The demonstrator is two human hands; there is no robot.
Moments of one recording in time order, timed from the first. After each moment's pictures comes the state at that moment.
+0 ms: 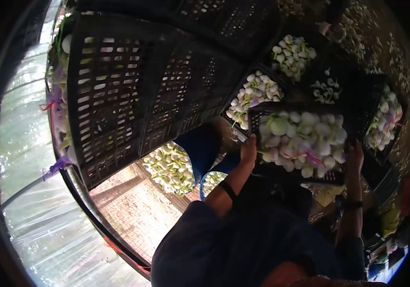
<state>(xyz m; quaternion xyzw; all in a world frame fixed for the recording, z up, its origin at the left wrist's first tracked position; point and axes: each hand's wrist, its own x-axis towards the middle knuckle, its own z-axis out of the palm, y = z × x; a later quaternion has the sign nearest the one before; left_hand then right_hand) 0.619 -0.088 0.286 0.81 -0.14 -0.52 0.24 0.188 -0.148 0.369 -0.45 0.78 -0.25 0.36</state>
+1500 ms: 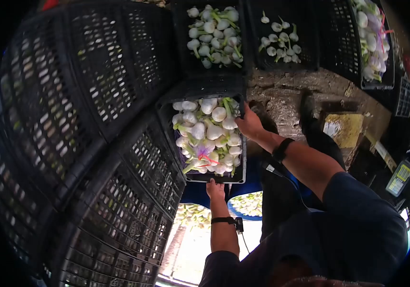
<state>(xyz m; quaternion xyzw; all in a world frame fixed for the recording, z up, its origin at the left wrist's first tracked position) 0.792 -0.069 0.177 0.79 0.16 -0.51 0.30 0.467 -0.264 0.172 -0.26 0.74 -0.20 0.58</state>
